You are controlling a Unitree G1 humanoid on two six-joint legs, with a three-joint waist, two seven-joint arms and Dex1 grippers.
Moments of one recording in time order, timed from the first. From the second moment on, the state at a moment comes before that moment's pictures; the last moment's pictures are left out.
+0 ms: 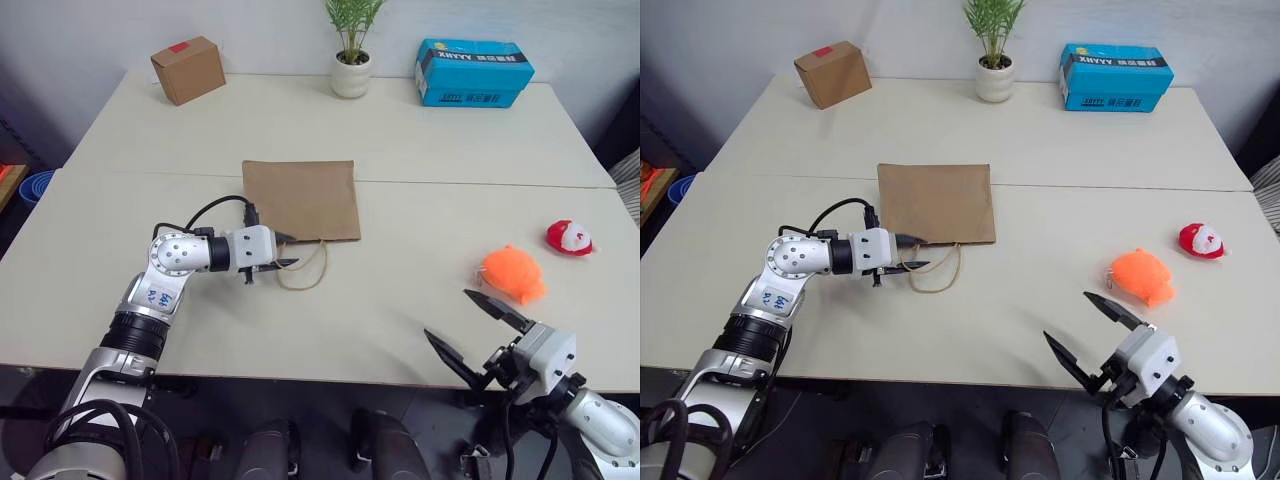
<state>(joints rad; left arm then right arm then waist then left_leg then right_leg) -0.67 0.58 -0.19 0.39 -0.01 -0.24 -1.04 0.43 -0.49 -0.21 -0.48 0.38 -0.14 0.74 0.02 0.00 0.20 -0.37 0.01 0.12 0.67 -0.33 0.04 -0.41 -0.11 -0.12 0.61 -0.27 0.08</state>
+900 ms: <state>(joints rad) -0.76 0.45 -0.11 -0.06 -0.44 0.50 -1.08 -0.38 -0.22 0.24 0.02 0.03 0.19 0.46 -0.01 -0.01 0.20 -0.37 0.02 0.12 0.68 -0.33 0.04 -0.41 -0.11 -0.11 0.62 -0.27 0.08</state>
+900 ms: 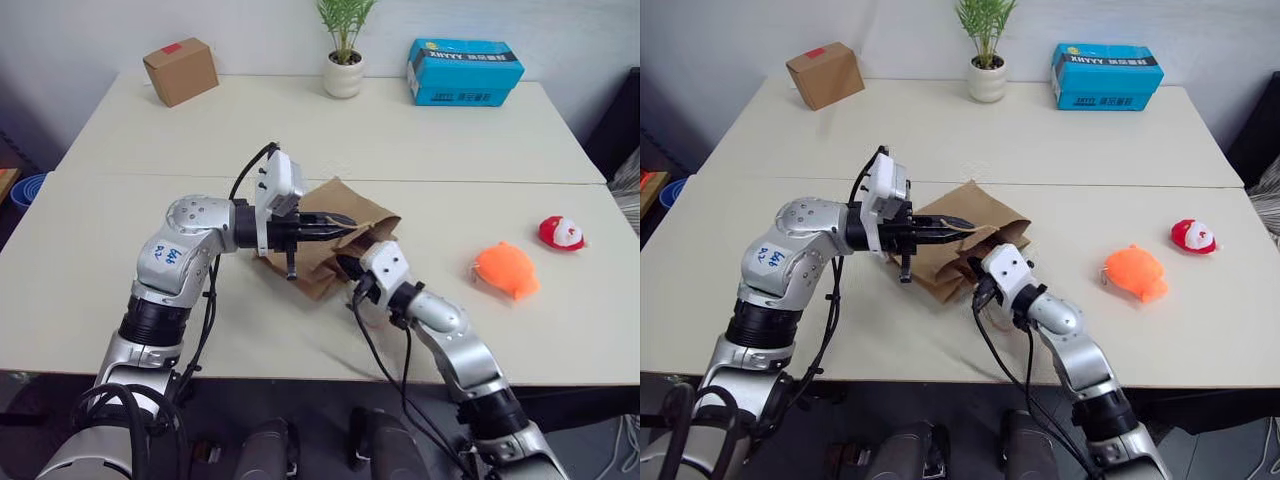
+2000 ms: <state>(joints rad) -0.78 0.35 0.03 -0.02 -0.66 0.53 -0.99 -0.25 -0.34 0.14 -0.25 0.27 0.31 0.75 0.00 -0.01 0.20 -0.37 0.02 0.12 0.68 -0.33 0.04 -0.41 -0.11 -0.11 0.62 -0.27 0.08</state>
